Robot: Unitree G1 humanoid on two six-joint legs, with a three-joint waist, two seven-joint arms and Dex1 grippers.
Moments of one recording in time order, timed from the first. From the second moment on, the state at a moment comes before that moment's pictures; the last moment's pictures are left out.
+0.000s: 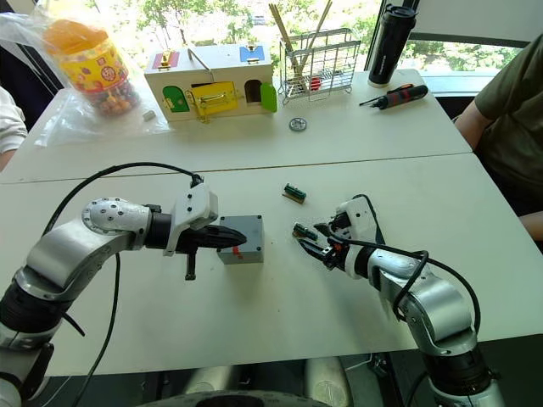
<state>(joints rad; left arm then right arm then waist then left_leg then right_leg) -0.47 0.79 -0.24 -0.48 -0.46 0.81 -0.97 -0.12 -0.53 0.03 -0.53 0.43 0.91 0.47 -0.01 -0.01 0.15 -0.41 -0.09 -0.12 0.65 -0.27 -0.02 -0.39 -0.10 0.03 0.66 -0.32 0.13</state>
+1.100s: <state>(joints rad) -0.44 0.77 -0.24 -0.42 -0.43 0.77 -0.96 -0.16 -0.50 0.05 -0.51 0.40 0.85 0.46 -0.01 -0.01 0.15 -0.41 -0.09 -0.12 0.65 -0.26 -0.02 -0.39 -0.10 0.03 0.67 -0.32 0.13</state>
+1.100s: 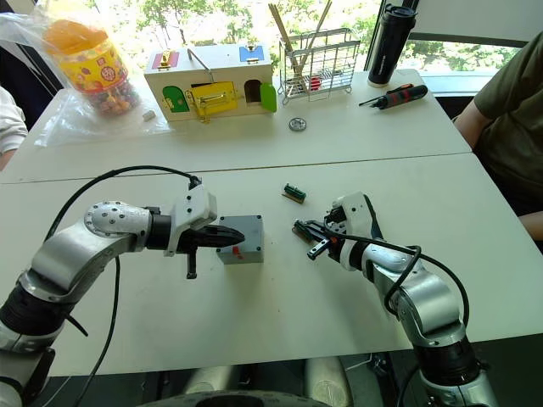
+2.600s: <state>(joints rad) -0.37 0.82 -0.07 -0.36 -0.49 0.75 -0.96 -0.39 -0.38 0.22 -0.42 0.40 0.82 0.51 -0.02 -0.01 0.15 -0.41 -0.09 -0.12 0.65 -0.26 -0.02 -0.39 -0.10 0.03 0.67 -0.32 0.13</state>
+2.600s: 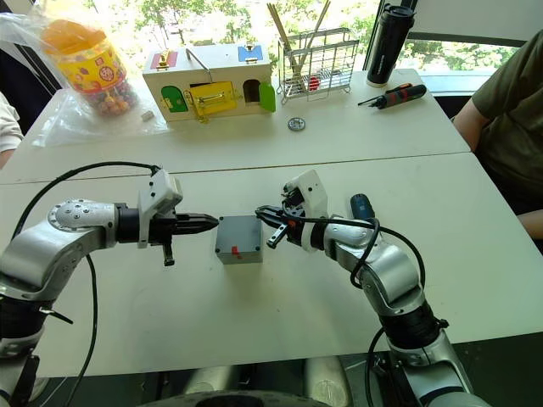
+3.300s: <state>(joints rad) -0.37 0.78 -0.09 -0.35 -0.47 0.75 -0.95 -0.36 -0.35 0.24 -0.37 0.36 0.79 0.52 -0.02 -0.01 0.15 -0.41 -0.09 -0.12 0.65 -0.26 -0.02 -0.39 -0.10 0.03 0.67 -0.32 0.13</state>
